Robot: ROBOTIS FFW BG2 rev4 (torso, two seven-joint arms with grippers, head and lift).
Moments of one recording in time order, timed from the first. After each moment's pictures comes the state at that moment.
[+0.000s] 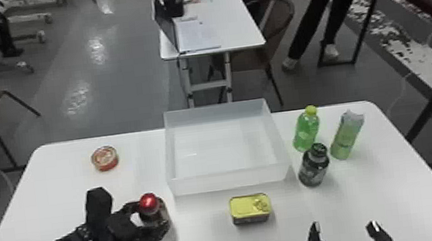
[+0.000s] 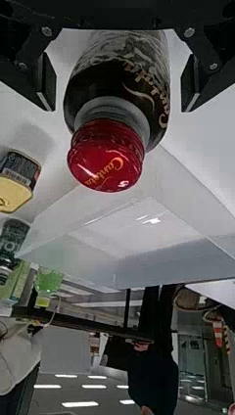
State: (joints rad) left arm 0.02 0.13 0.11 -1.25 -0.16 0.02 -0.88; right arm 0.58 -0.01 0.11 -1.62 -0.05 -0.50 -0.10
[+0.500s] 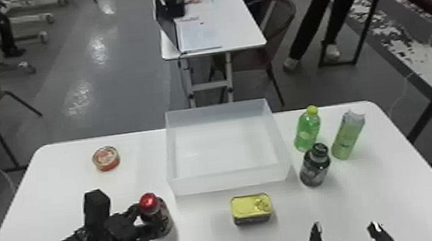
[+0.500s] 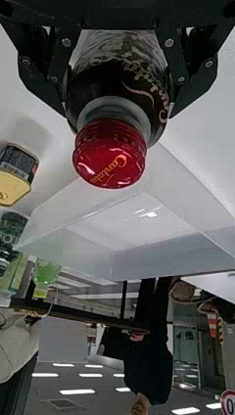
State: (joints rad) left arm 0.04 0.12 0.13 -1.26 -0.14 0.03 -0.88; right arm 0.58 -0.01 0.11 -1.62 -0.06 -0.50 -0.10
